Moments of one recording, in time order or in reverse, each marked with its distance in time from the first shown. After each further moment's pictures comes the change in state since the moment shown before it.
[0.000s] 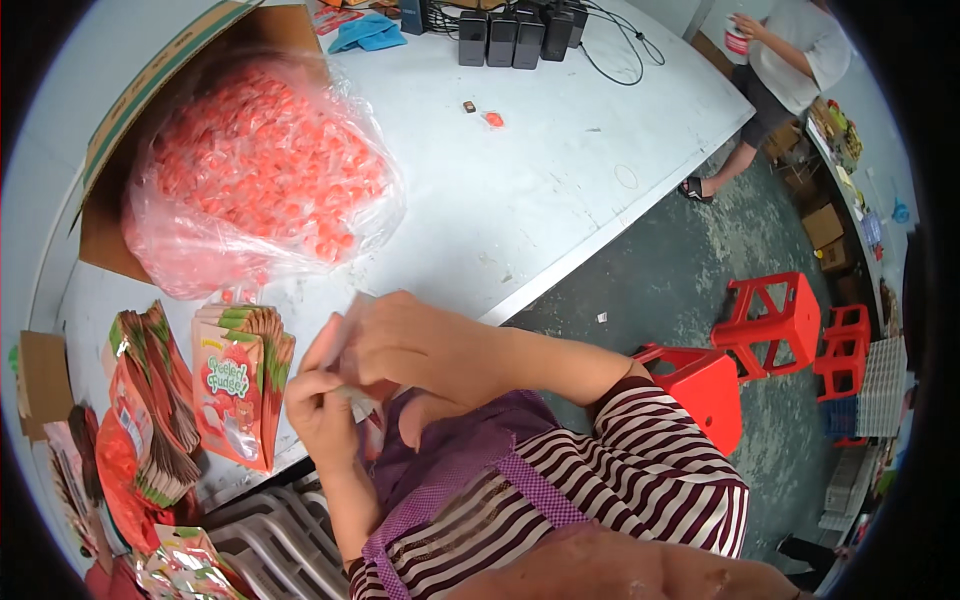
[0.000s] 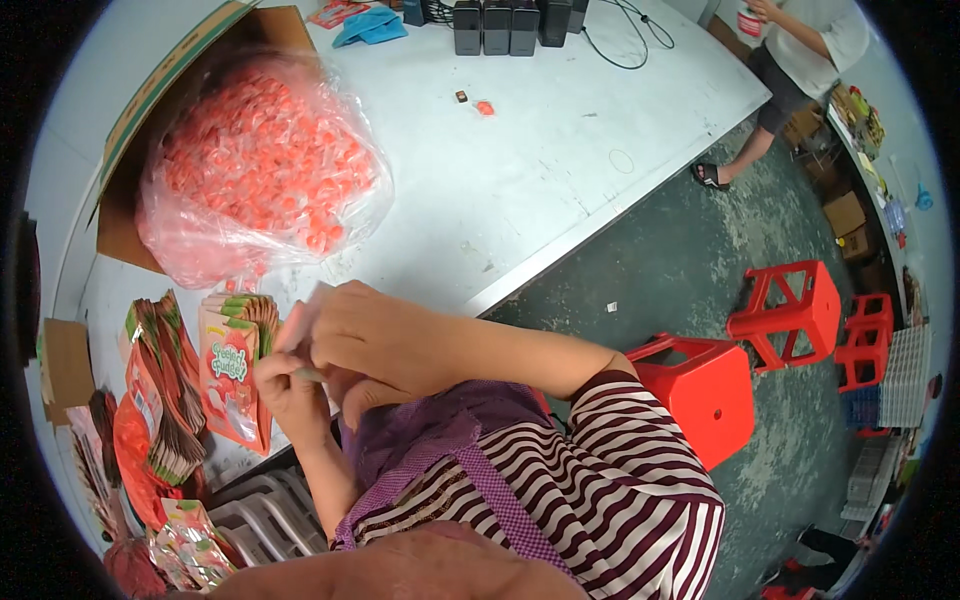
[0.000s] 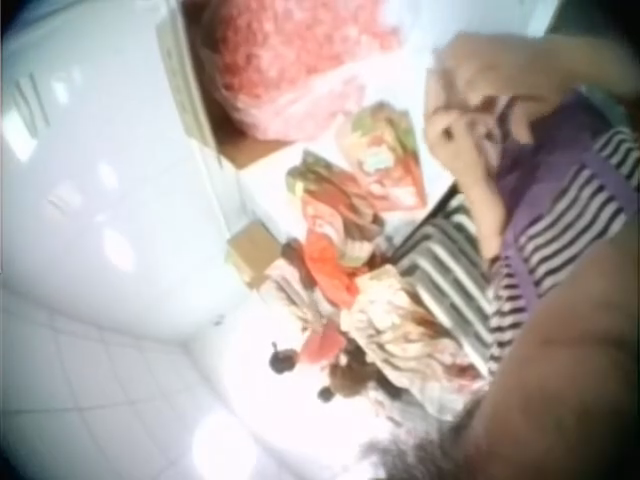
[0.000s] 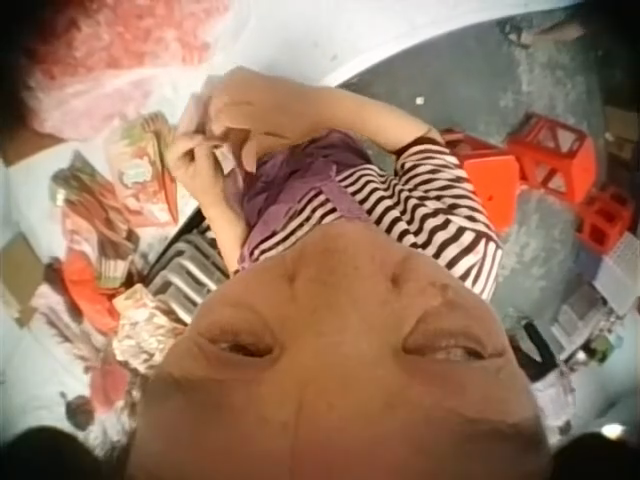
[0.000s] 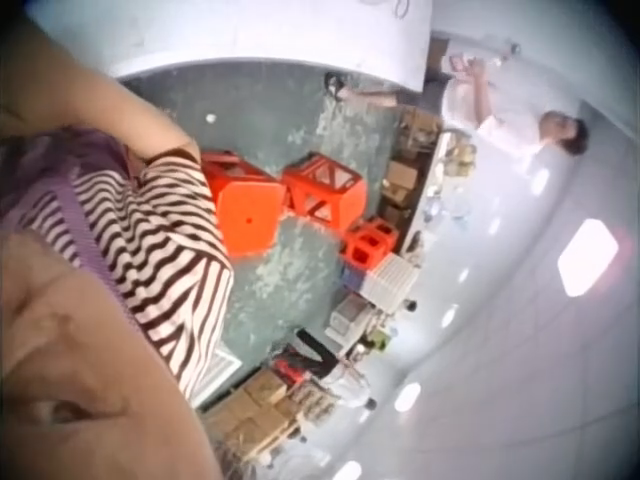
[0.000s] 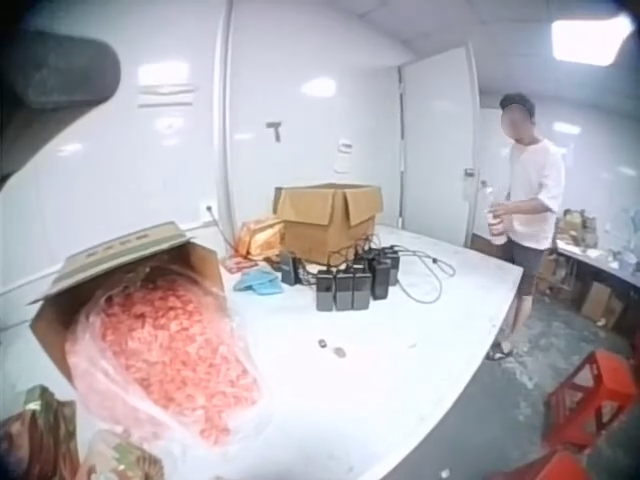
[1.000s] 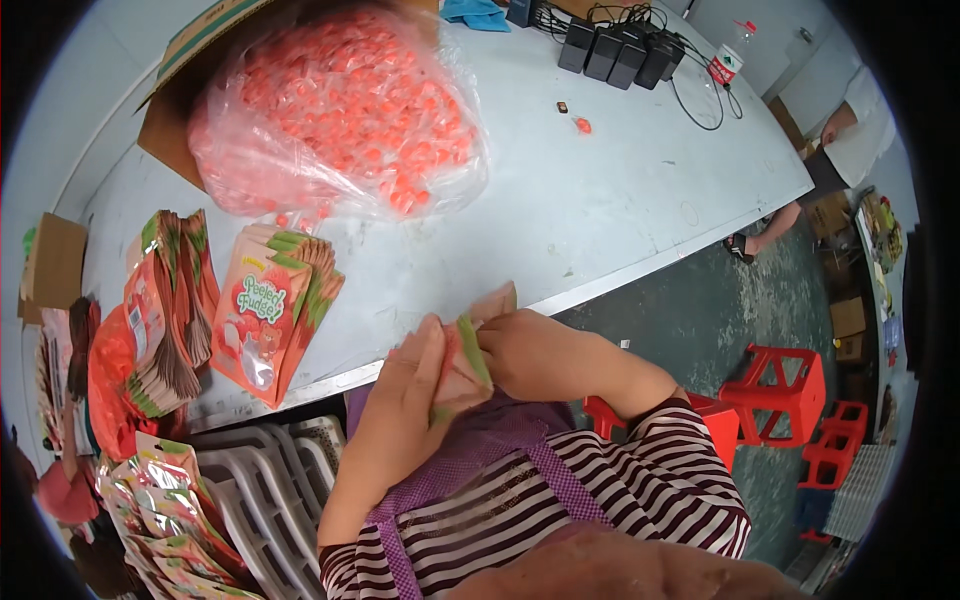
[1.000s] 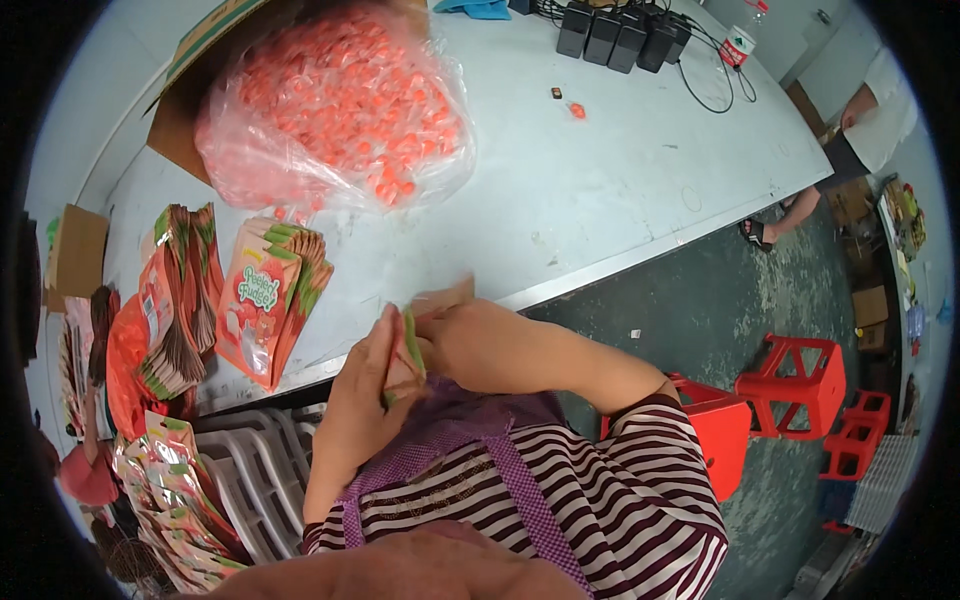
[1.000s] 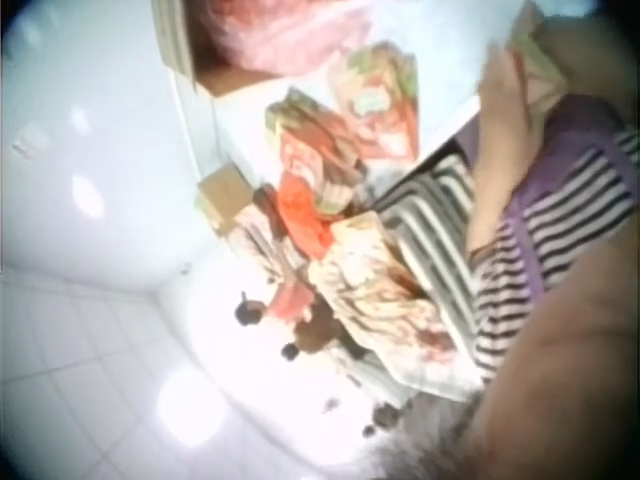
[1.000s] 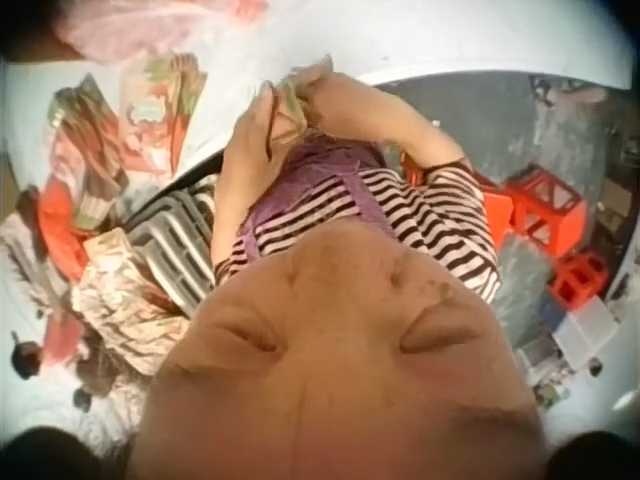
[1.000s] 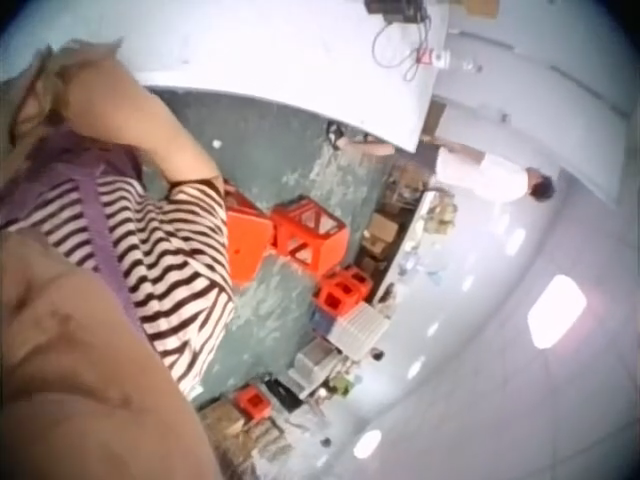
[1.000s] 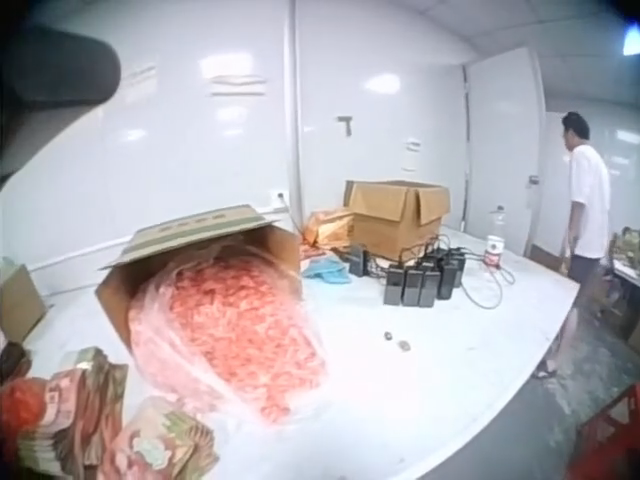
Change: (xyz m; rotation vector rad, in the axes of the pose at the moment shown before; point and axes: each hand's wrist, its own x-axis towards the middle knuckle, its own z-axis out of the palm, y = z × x) left_hand -0.034 0.062 0.006 0.800 -0.511 -0.152; right_hand -0.002 -0.035 -0.010 -0.139 -0.656 0.423
